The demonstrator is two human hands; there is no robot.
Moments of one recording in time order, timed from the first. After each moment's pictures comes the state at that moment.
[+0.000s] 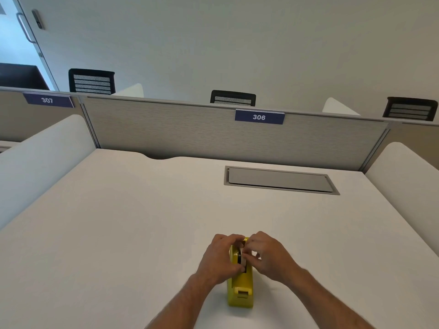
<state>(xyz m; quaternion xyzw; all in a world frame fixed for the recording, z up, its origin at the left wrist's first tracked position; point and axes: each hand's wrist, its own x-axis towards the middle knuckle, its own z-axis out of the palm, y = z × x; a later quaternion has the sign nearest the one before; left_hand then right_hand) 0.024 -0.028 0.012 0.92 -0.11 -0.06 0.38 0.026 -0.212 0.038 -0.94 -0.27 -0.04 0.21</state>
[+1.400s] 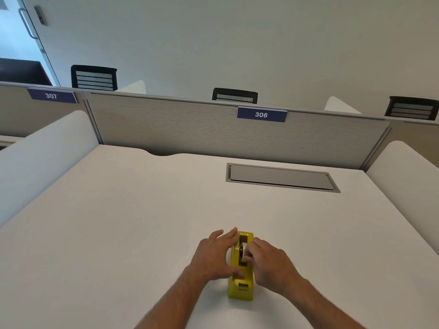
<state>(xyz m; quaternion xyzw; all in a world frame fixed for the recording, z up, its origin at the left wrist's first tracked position) 0.024 -0.006 0.010 0.96 -0.18 -0.10 0.20 -0.009 -0.196 0.039 -0.97 -0.22 -0.02 0.12</state>
